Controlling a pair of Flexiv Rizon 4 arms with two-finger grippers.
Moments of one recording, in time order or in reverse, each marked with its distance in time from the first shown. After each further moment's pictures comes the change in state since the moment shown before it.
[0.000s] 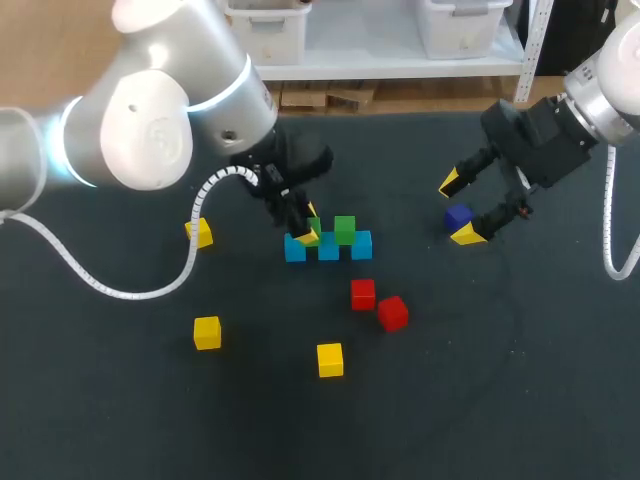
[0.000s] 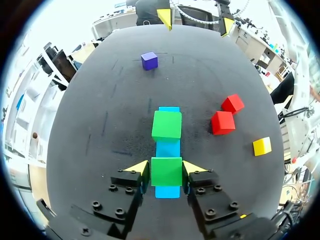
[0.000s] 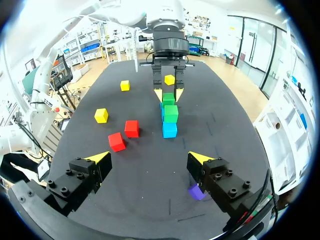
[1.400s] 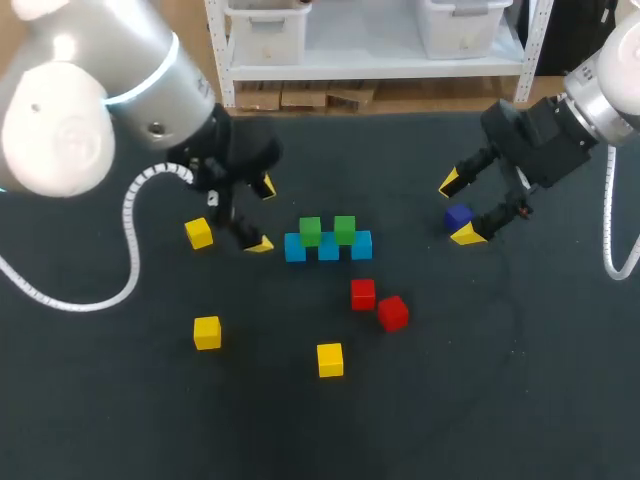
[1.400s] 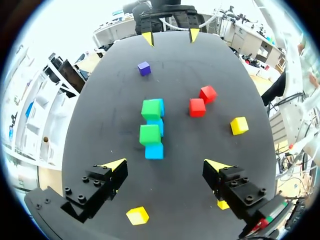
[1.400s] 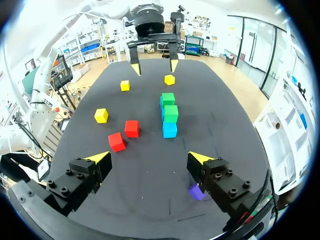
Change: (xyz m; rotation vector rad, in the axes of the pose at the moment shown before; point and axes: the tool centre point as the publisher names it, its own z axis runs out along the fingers) left arm 0.037 -0.033 -0.071 -0.073 -0.014 0.059; right arm 0.000 0.000 0.000 0.000 0.000 0.000
